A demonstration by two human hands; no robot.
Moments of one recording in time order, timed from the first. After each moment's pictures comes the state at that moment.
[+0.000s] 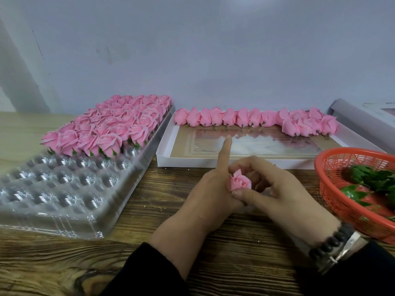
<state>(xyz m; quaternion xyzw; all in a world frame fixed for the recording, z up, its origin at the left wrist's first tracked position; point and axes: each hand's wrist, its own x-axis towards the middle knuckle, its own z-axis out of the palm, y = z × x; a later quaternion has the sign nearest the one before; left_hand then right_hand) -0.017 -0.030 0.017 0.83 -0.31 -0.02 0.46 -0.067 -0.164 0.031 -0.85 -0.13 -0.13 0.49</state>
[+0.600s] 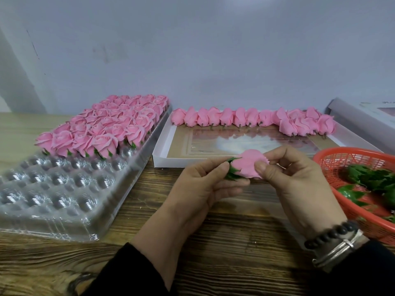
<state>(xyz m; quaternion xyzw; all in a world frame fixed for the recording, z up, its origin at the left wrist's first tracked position) -0.015 -0.022 0.023 0.52 -0.15 -0.22 0.81 -0.056 -0.173 0.023 -0.66 -0.04 -0.23 0.72</state>
